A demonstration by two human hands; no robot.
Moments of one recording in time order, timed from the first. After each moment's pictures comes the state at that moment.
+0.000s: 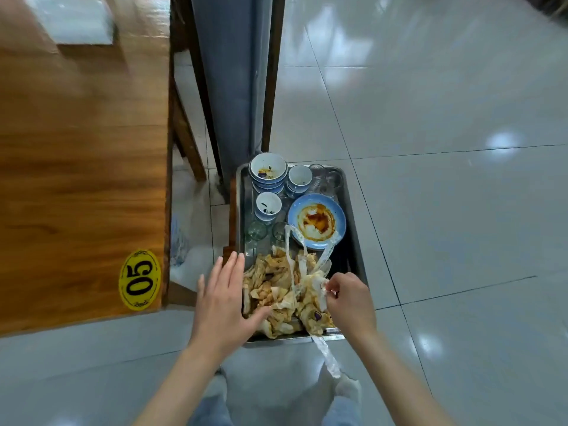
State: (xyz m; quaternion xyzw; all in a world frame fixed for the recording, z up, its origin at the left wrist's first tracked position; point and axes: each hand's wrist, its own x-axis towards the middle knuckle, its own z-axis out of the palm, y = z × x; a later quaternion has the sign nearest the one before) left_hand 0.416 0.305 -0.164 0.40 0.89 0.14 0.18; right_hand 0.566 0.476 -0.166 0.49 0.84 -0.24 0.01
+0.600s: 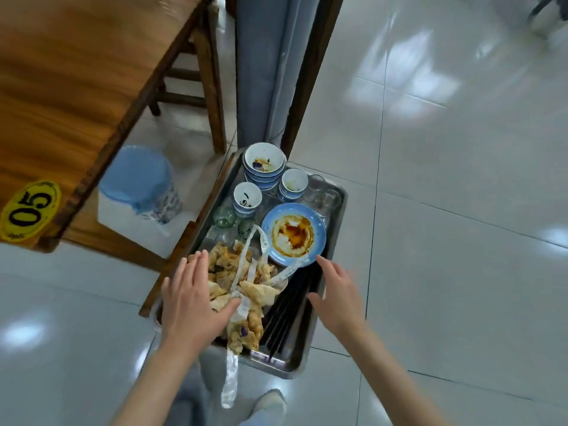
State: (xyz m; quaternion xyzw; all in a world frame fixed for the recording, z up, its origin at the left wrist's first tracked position) left_hand 0.507 0.399 -0.208 0.13 0.96 0.18 0.17; right_hand 0.588 0.635 -0.186 0.27 0.93 -0.23 0.10
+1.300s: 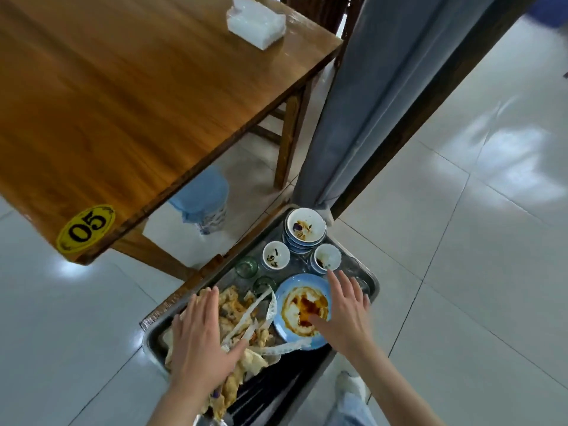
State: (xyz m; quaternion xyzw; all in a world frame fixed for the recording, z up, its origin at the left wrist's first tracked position) left_hand 0.496 0.457 -0.190 -0.07 0.97 0.16 0.18; right_hand 0.447 0.711 -0.187 0.06 0.97 -0.13 0.20
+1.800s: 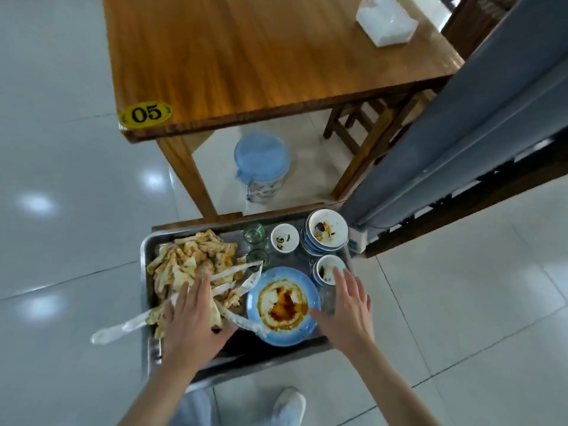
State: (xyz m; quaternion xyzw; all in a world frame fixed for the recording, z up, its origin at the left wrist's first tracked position) left_hand 0.552 0.581 -0.215 -0.34 0.91 0.17 0.14; right_hand 0.380 0.795 -0.213 -0.18 0.95 -0.11 0.23
